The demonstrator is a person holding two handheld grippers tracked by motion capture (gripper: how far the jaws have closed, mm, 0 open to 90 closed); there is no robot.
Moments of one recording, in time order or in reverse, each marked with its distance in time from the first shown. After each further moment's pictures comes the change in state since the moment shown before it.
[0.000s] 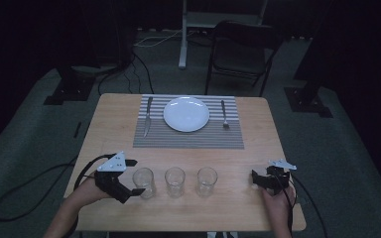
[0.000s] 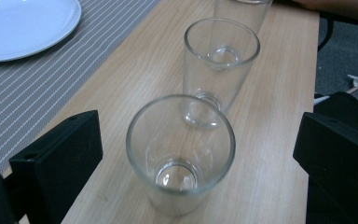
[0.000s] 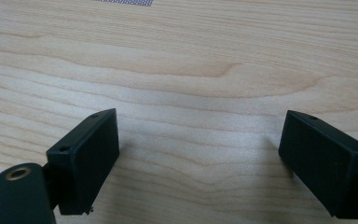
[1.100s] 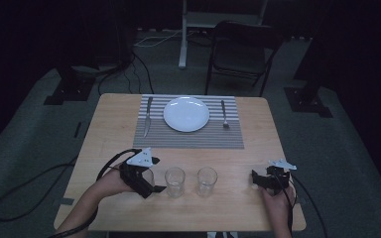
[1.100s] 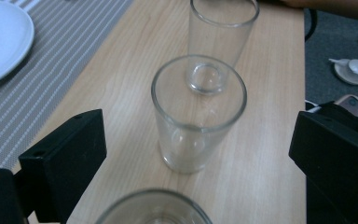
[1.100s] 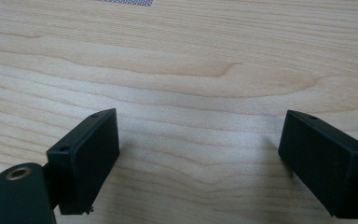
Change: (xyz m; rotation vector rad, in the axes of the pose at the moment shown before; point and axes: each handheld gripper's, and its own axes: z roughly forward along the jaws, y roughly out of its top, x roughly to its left) left arm -0.005 0.046 0.046 0.060 -0.081 0.069; right arm 0.000 0.000 0.000 0.000 0.000 0.001
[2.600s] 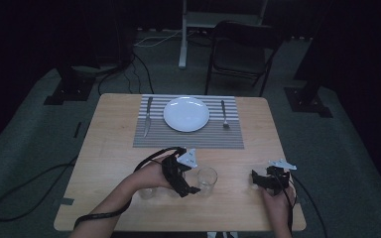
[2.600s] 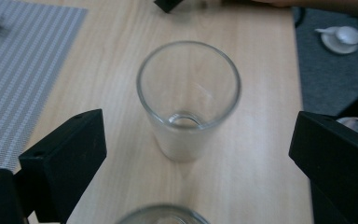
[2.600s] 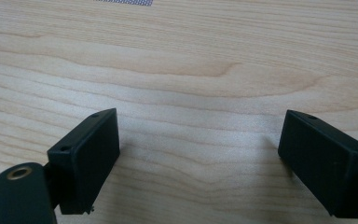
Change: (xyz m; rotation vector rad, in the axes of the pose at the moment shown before) left arm -0.017 0.078 0.082 0.127 -0.083 0.131; right arm 0.000 0.000 0.000 -0.001 0.000 0.001
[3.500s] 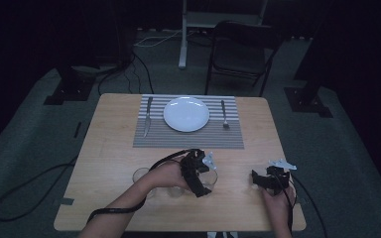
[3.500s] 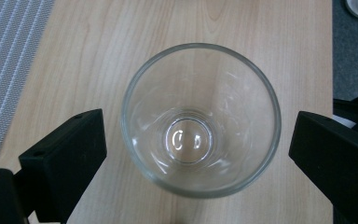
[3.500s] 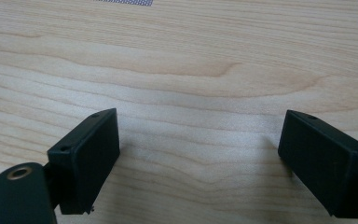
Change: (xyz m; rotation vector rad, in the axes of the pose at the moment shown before) left arm 0.003 0.026 0.046 0.181 0.011 -0.018; right arm 0.000 0.000 0.000 0.000 0.000 0.000
